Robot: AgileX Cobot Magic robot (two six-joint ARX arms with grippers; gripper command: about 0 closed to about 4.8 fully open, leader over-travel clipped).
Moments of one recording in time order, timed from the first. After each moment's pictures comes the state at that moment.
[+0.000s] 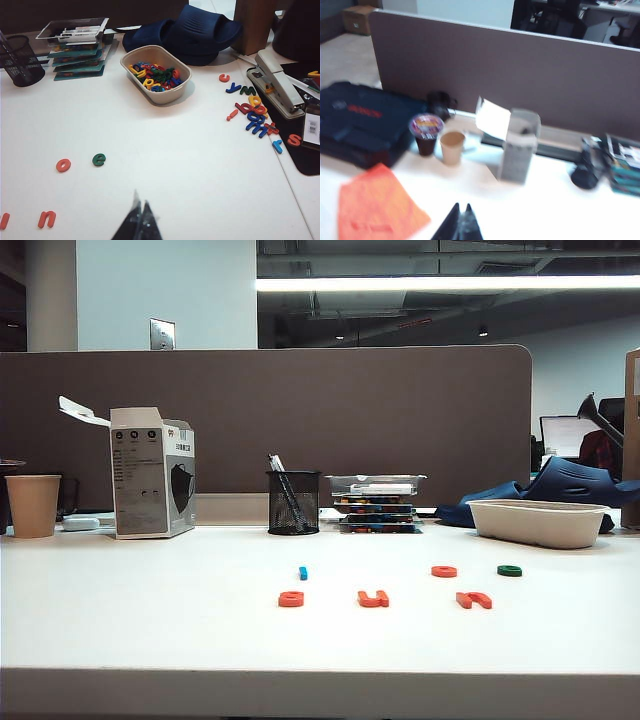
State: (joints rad) left arm 0.06 0.78 1.43 -0.81 -0.08 -0.09; right arm -0.01 0.28 0.70 -0.74 0.00 0.12
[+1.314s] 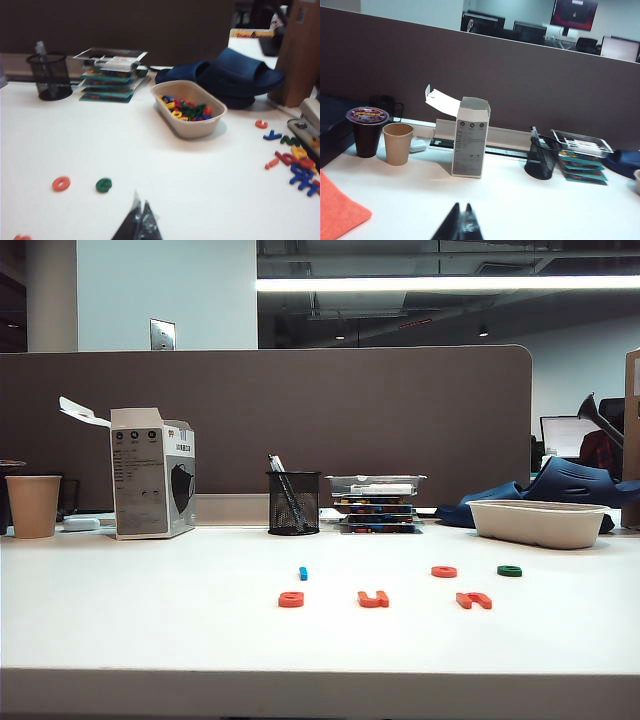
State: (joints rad) left arm -0.04 0.00 0.45 -0.34 0.00 -0.13; right arm -0.01 0.01 0.15 -0.19 -0.12 0.00
